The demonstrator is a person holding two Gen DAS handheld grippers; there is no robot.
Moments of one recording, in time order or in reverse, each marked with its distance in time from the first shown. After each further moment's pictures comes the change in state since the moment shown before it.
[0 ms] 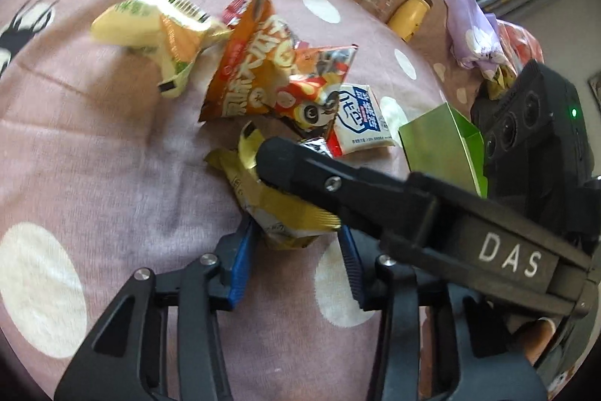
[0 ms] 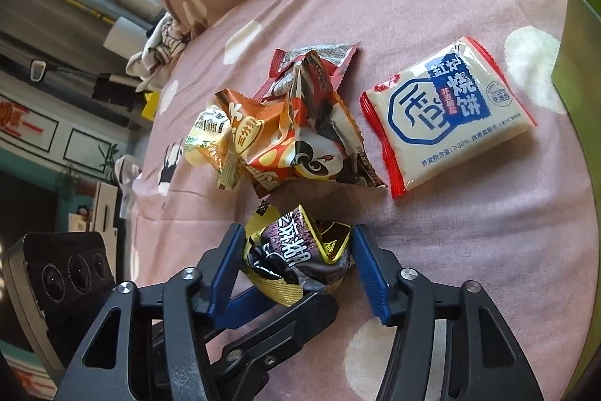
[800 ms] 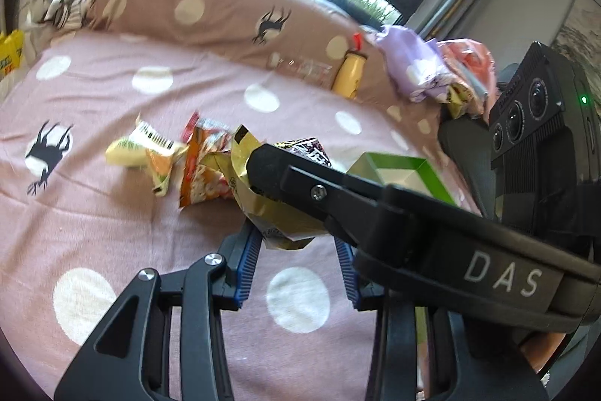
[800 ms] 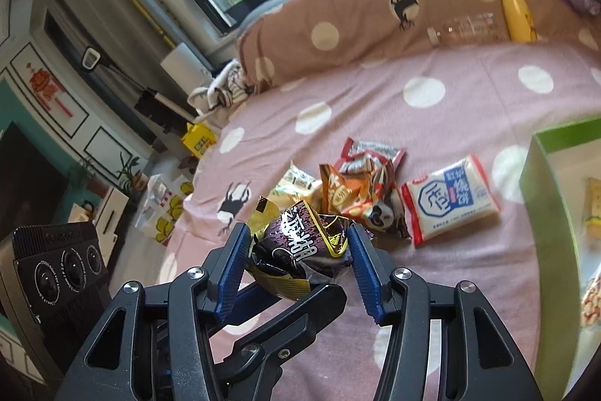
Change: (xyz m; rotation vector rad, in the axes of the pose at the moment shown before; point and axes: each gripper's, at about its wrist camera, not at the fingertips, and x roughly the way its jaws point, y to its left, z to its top) left arm -0.074 -0.055 -0.012 0.201 -0.295 -0.031; right arm -0.093 0.064 -0.019 -0.226 -0.288 0.015
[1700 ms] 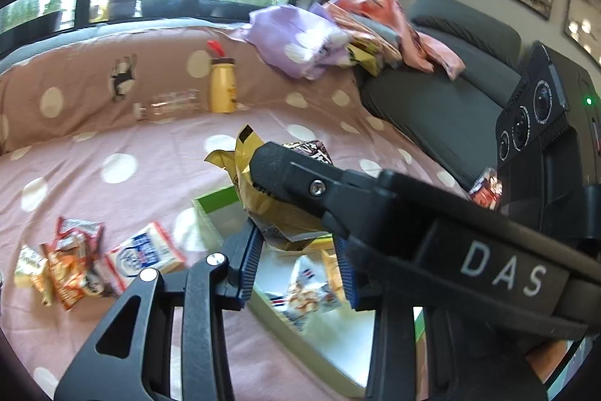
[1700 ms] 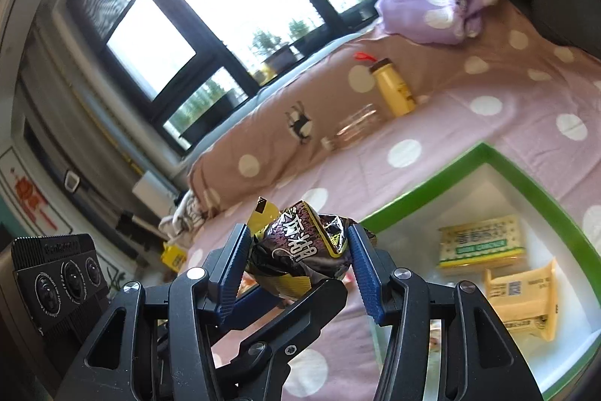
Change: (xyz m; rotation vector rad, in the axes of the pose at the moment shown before) left arm 0.069 -0.169 0.017 0.389 0.031 -0.152; right arm -0.147 -0.122 0.003 0.264 -0.389 -0.117
